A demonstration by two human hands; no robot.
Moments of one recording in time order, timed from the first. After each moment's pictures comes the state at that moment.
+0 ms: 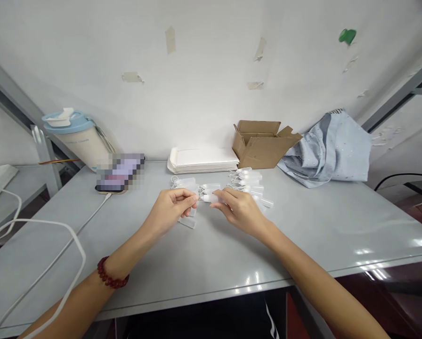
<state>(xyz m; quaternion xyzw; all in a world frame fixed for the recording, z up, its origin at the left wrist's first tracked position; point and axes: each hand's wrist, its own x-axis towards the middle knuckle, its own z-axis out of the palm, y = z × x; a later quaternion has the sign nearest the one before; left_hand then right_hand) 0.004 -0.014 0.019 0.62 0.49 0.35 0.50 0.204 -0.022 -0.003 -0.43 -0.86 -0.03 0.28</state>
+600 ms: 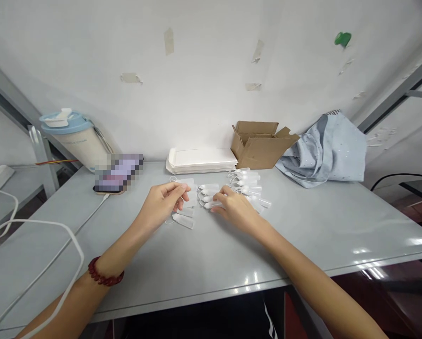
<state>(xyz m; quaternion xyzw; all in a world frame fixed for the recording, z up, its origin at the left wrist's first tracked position) -0.006 -0.005 0.020 0.60 0.49 0.41 0.49 0.200 -0.019 -0.001 -0.55 -0.83 0.04 0.10</state>
